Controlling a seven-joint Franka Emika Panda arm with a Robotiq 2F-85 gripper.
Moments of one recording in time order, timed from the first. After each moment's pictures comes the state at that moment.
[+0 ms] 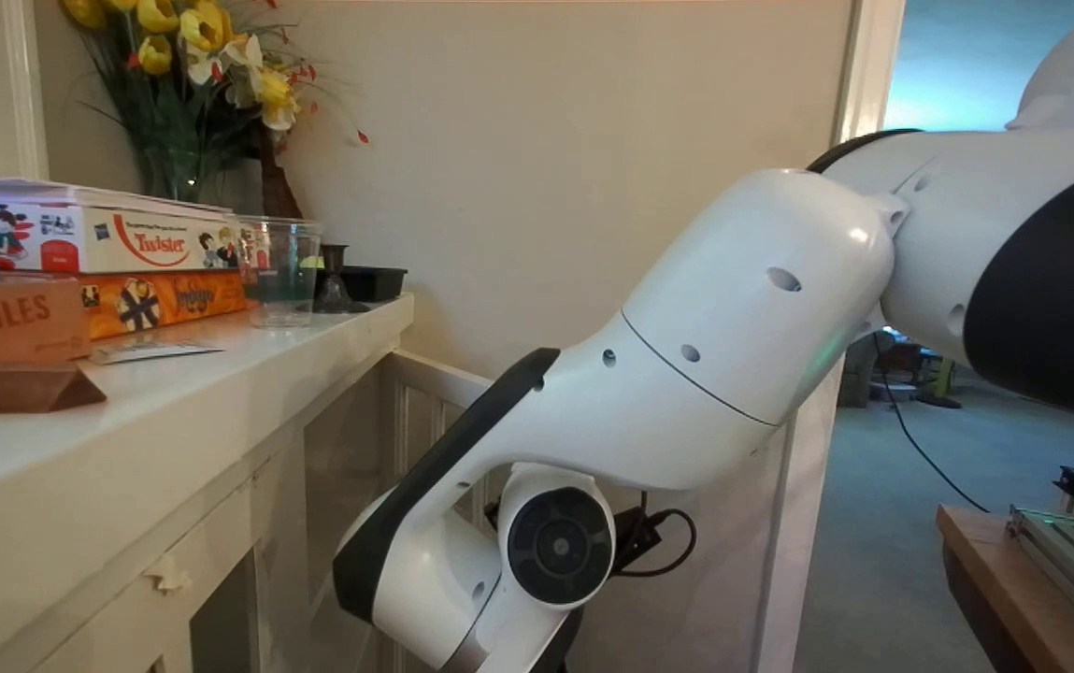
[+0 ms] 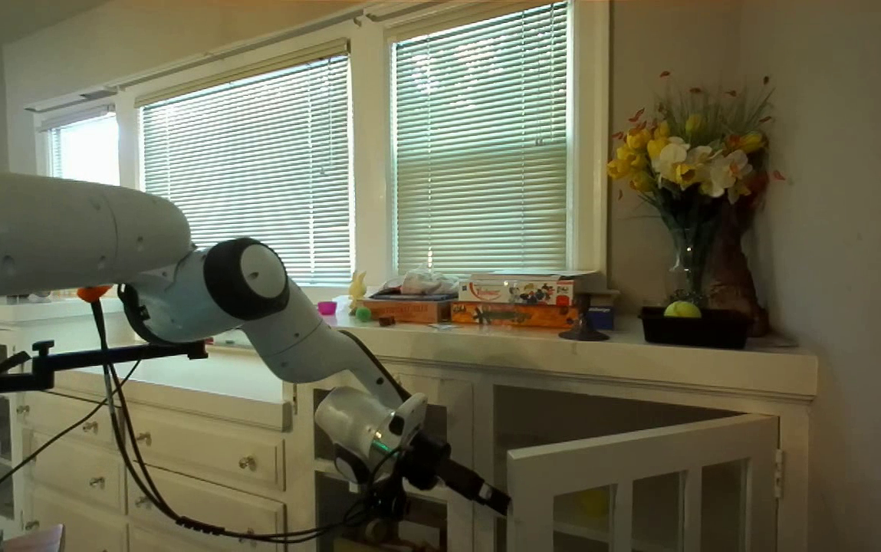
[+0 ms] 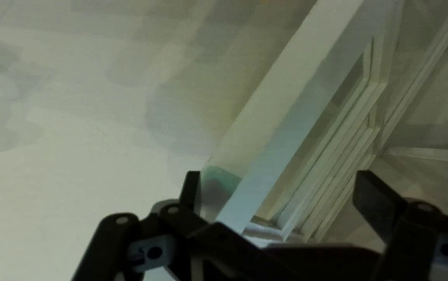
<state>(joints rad) 0.56 1.48 -0.32 -1.20 1.93 4.22 -1.17</state>
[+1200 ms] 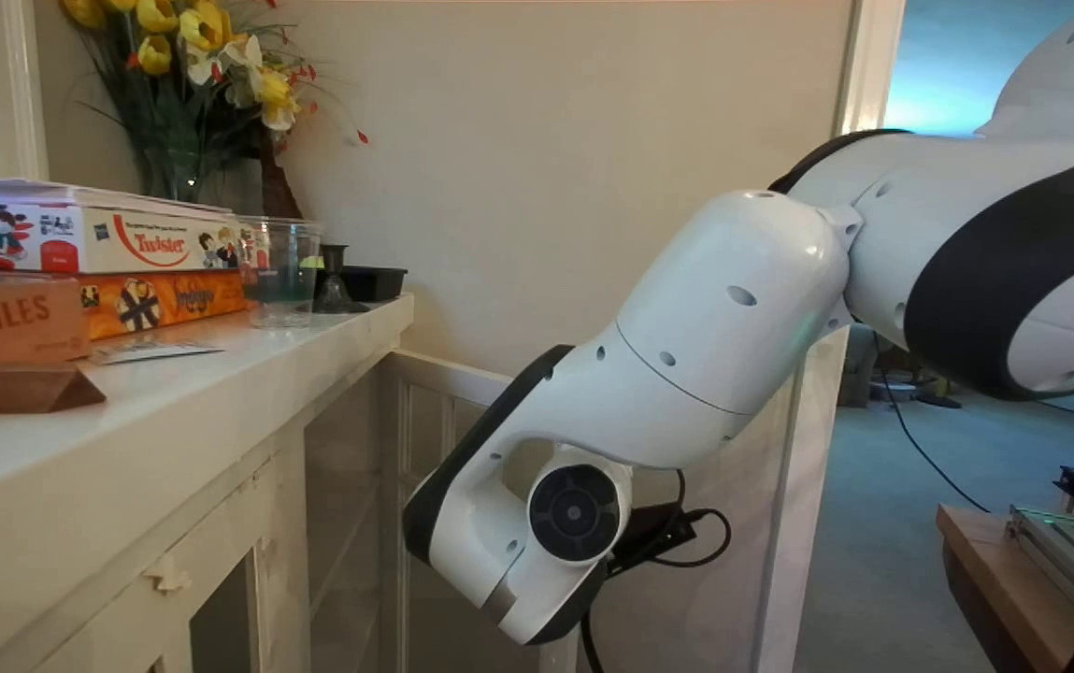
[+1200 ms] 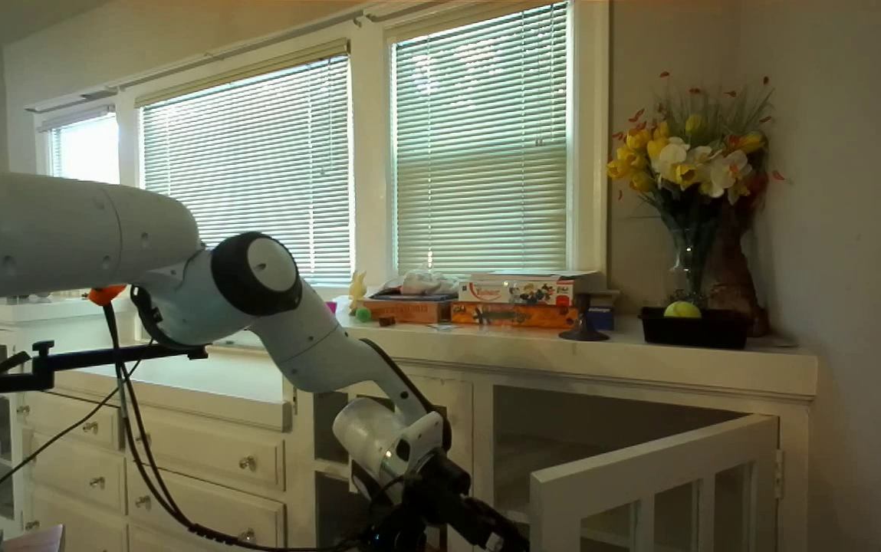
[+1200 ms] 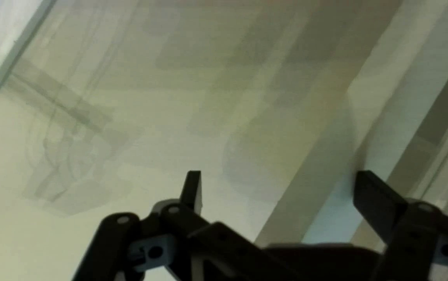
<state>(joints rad) 0.51 1.48 -0.39 -1.28 2.08 4.22 -1.10</state>
